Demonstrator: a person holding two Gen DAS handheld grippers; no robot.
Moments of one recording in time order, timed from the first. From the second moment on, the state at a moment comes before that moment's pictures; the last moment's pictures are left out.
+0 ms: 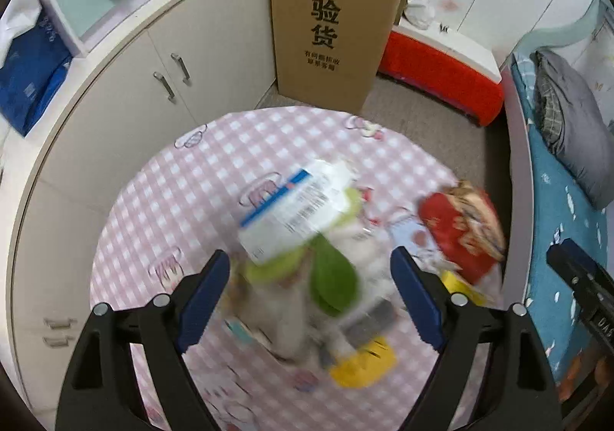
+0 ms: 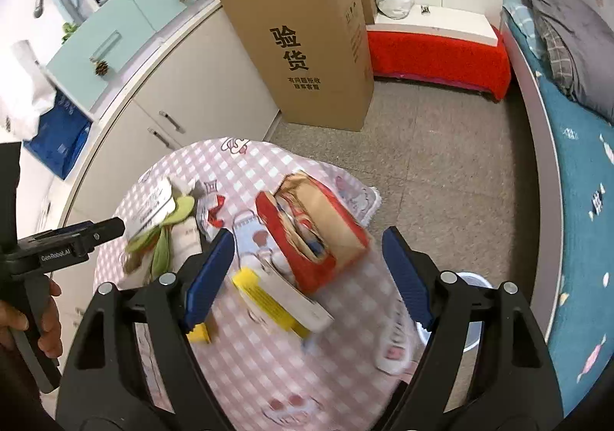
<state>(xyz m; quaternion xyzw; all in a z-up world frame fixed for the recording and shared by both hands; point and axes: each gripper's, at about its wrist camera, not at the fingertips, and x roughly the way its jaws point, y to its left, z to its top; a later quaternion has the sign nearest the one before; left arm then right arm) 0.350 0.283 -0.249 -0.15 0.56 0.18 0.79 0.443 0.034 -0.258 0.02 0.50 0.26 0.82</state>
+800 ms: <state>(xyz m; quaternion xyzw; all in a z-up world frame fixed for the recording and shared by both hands) 0.394 0.335 -0.302 -0.17 0.58 0.12 0.79 0.489 0.074 -0.350 0.01 0.58 0.21 0.78</state>
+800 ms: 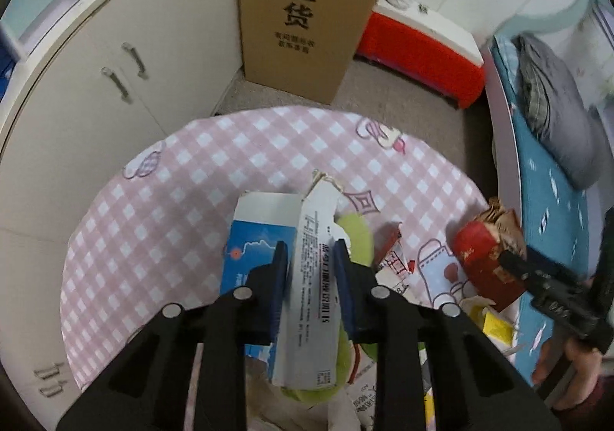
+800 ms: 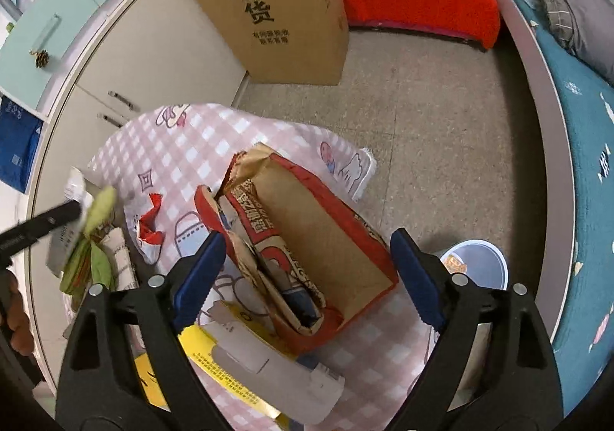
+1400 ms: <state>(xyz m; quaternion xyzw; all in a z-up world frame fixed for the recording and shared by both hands) 0.372 0.287 -0.208 -0.21 0.50 0.16 0.83 0.486 0.043 -0.301 0.02 0.54 0.28 0.79</state>
